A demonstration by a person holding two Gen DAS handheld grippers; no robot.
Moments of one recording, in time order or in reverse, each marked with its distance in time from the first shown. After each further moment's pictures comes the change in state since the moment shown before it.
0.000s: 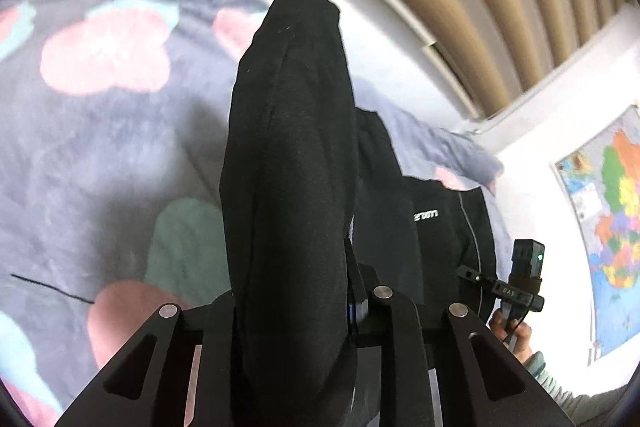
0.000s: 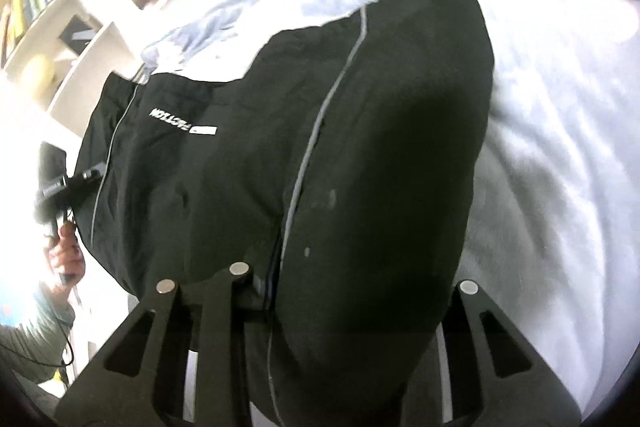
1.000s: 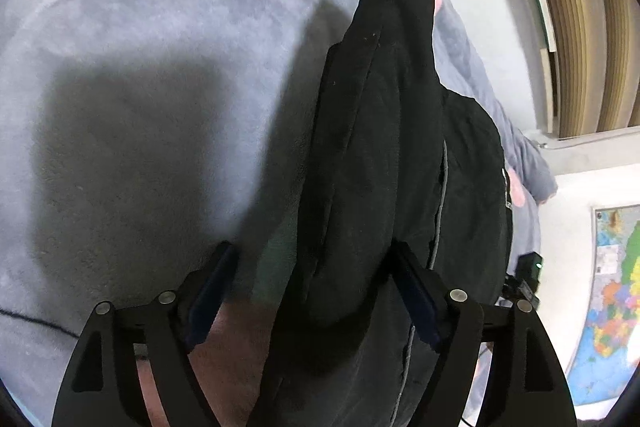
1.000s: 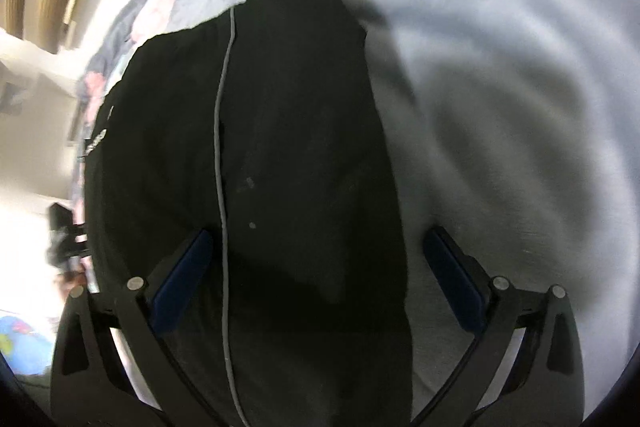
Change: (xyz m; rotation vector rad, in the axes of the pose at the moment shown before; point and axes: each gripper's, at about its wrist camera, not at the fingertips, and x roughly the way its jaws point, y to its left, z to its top) left arm 0.104 0.169 0.000 -0.301 0.276 0.056; right arm 0.112 -0.162 0.007 0.328 0.198 0.011
